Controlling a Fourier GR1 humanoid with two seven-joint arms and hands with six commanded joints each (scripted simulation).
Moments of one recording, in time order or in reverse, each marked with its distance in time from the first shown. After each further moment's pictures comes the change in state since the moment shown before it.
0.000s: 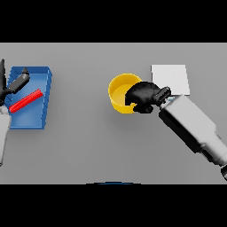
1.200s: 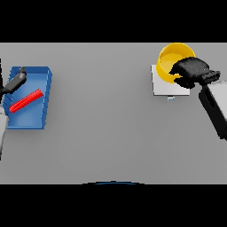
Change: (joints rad) left arm 0.016 0.018 0.007 -0.047 0.001 -0.017 0.026; right arm -0.048 -0.157 -0.212 0.360 0.024 -0.287 -0.063
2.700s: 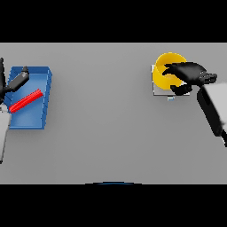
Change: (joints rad) left arm -0.038 -0.015 -0.007 0.074 -0.016 0.021 -0.017; right arm -0.047 0.053 0.004 0.206 0.013 -0.051 -0.099
